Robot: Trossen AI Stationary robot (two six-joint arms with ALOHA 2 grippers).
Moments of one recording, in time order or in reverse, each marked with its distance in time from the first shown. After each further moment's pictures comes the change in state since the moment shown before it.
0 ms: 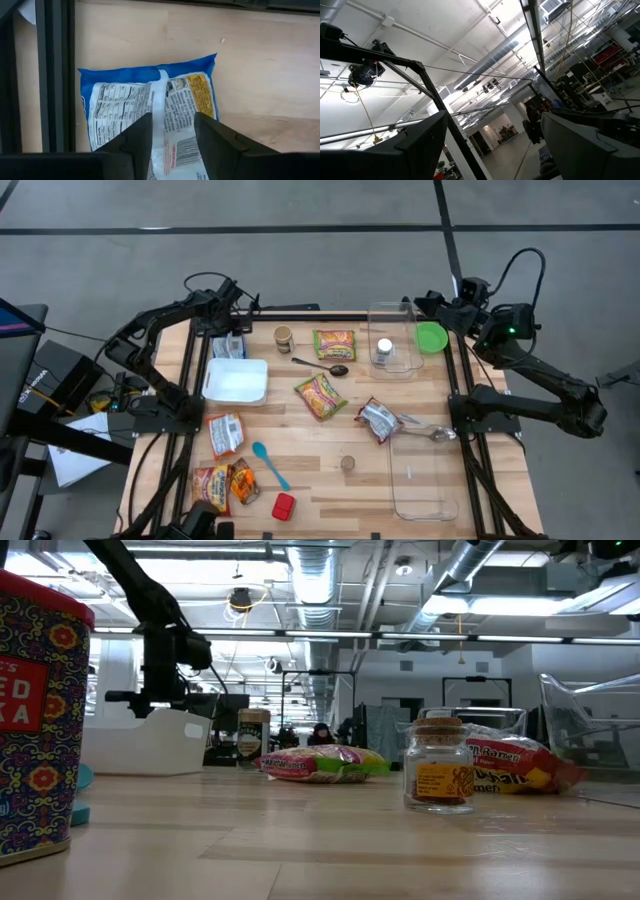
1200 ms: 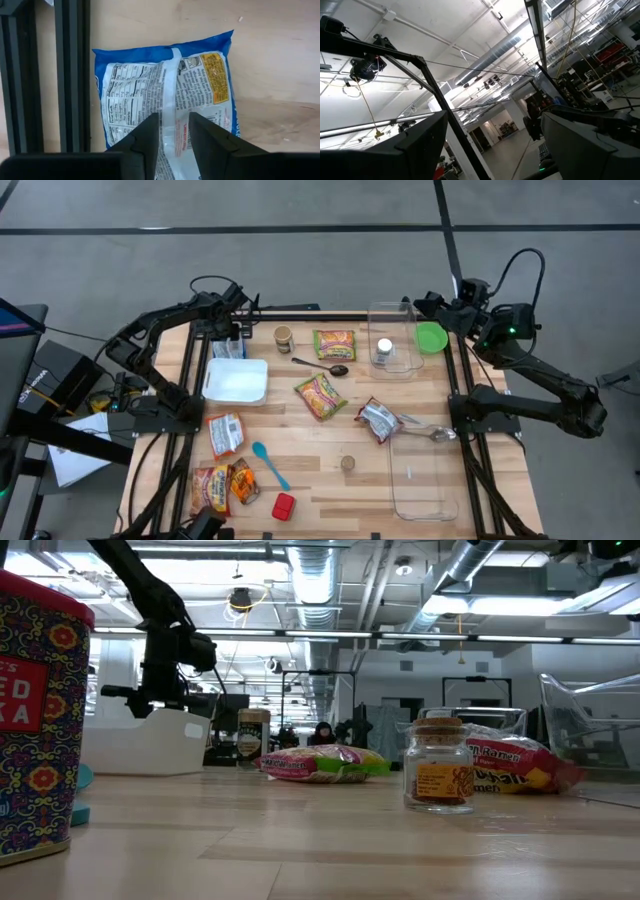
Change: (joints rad) left arm -0.051 0.000 0.001 -0.078 -0.078 -0.049; right arm 0.000 0.000 0.000 -0.001 -0.028 -0.011
